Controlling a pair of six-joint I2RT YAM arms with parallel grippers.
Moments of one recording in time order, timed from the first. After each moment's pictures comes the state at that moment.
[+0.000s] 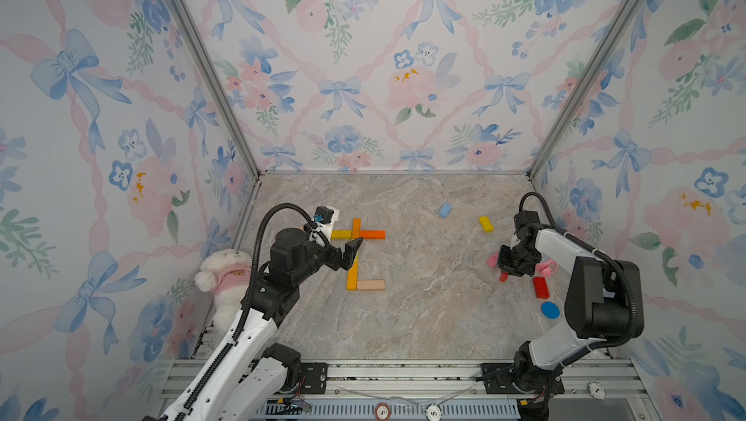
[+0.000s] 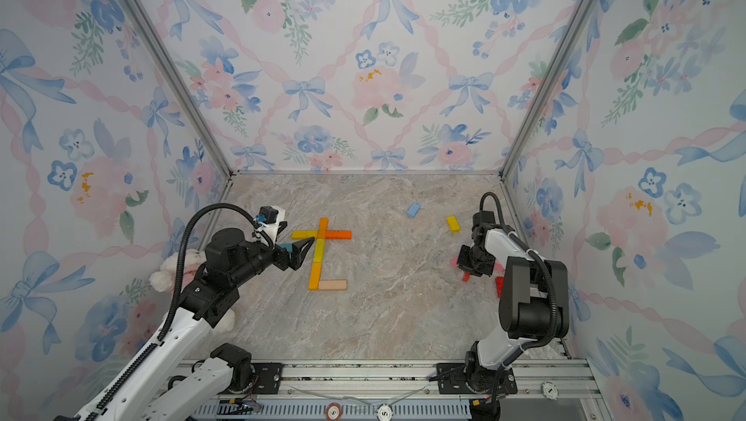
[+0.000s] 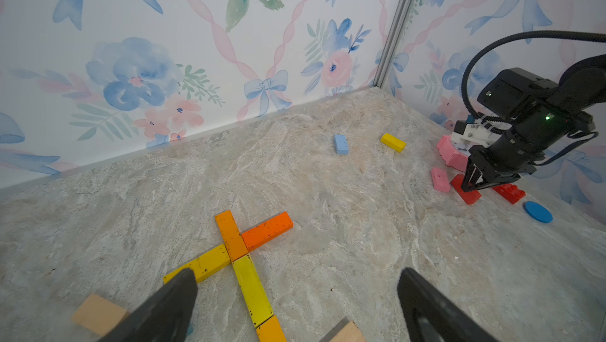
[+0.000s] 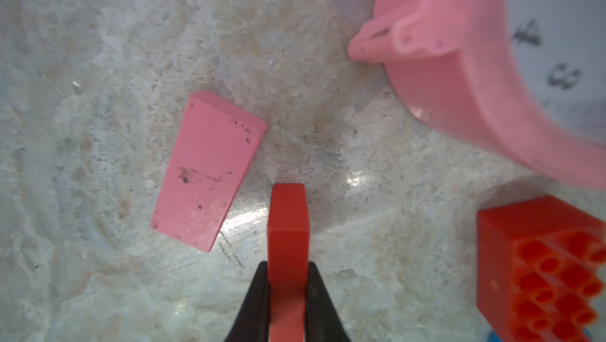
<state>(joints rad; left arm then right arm) -0.36 0.80 0.72 -0.21 0.22 -0.02 -0.11 1.64 1.00 -0.81 0.00 0.28</state>
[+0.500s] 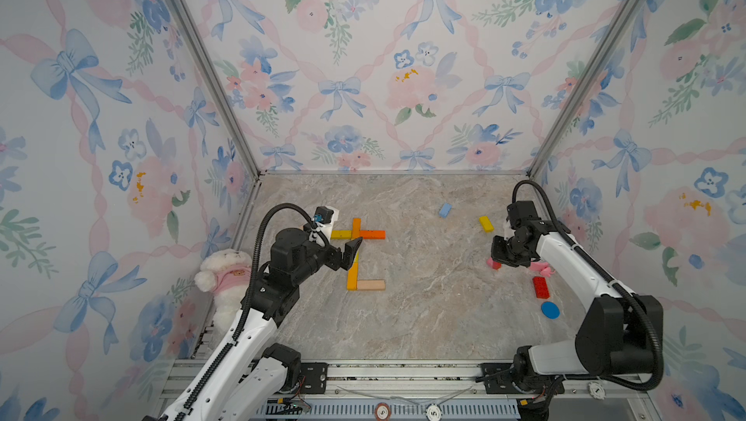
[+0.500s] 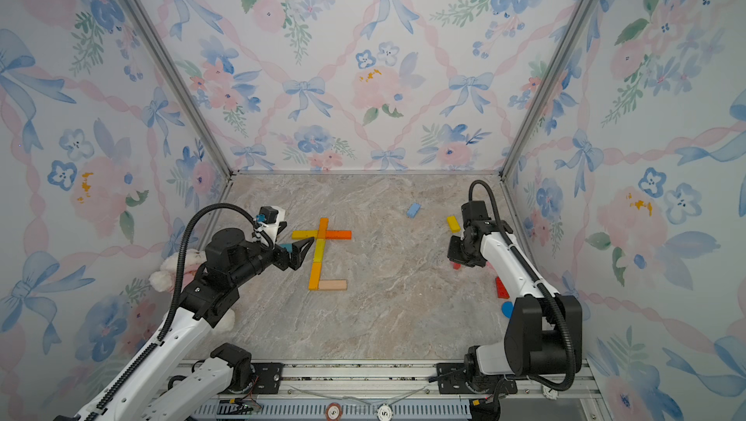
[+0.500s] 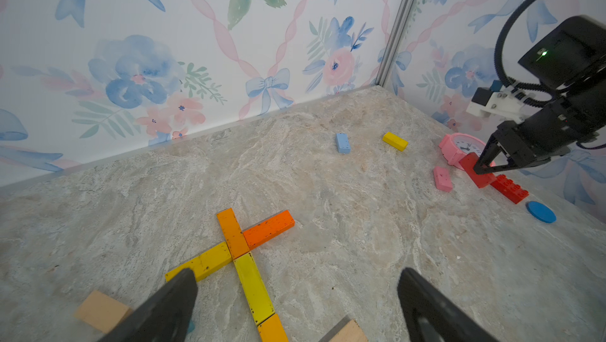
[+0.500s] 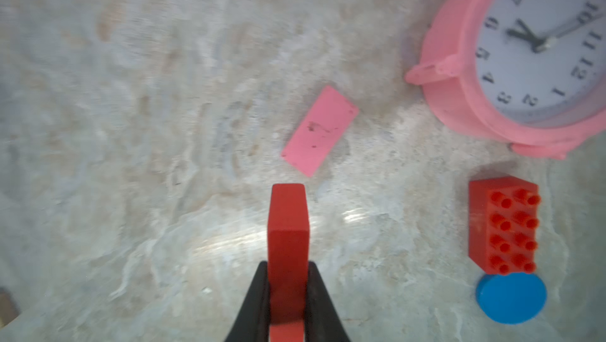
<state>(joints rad) -0.36 0.80 0.72 -0.21 0.21 -0.02 0.14 1.38 1.09 -0.90 -0.04 0.33</state>
